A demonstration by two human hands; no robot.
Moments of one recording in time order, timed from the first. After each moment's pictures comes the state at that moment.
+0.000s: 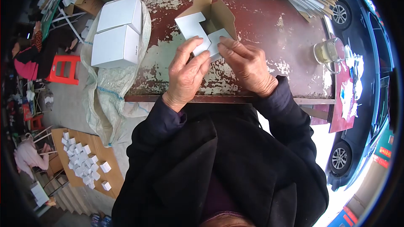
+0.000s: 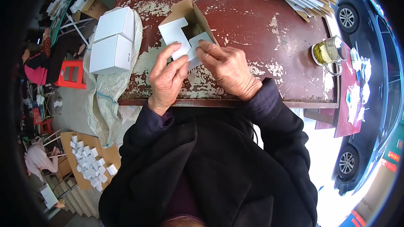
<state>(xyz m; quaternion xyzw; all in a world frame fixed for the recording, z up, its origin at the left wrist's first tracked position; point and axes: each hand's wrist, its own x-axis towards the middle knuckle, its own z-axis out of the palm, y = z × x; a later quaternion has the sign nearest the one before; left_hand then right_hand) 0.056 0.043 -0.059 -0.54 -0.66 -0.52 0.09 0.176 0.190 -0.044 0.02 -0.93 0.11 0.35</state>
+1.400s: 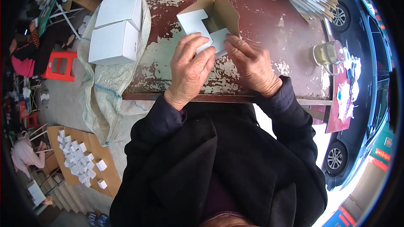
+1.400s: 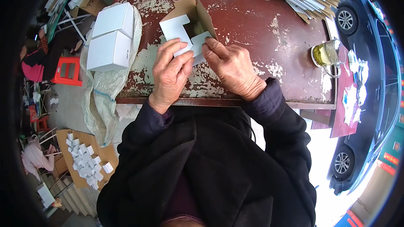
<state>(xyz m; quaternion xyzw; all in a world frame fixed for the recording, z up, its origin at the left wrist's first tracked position) 0.055 0.054 -0.055 -0.55 -0.67 -0.48 0.15 0.182 0.198 -0.035 0.00 -0.95 0.05 0.30</state>
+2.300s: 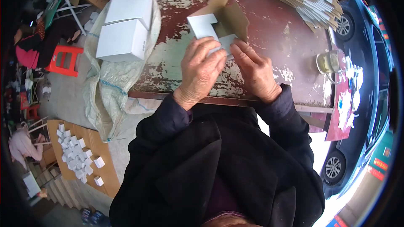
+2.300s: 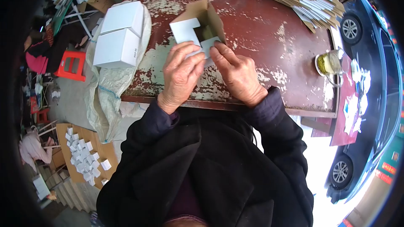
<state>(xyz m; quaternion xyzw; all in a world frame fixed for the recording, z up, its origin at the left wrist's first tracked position) 0.059 0.063 -0.057 -0.53 -0.67 -0.49 0.17 0.184 0.190 -0.047 -0.04 -0.94 0.12 0.32</state>
